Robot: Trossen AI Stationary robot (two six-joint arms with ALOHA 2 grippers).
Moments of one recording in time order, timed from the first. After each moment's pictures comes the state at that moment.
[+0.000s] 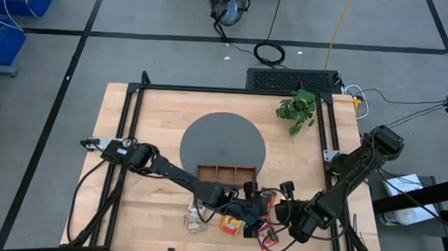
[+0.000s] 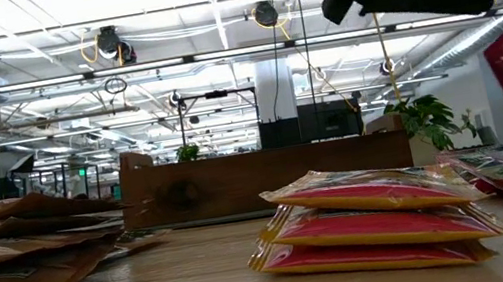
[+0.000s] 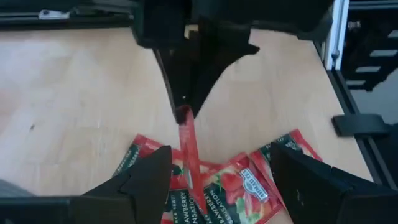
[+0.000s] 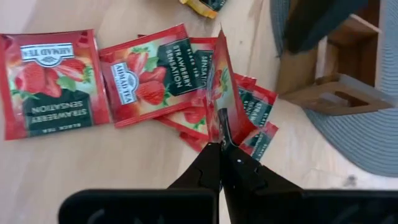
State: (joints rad) left arm -0.39 2.34 2.00 -0.31 -0.29 -0.22; right arm 0.84 1.53 0.93 -0.68 0.50 0.46
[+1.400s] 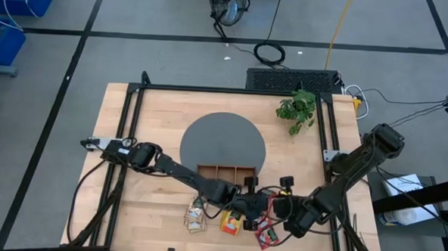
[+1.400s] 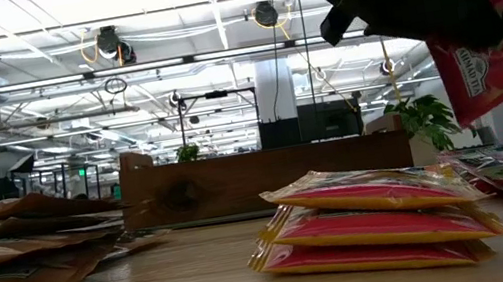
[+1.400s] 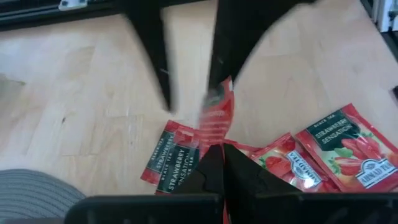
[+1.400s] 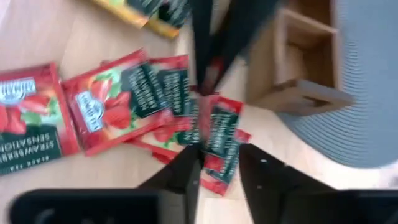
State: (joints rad) left arm -0.37 2.37 2.00 -0.36 -0.33 -0.14; right arm 0.81 1.48 0.93 -0.70 0.57 0.53
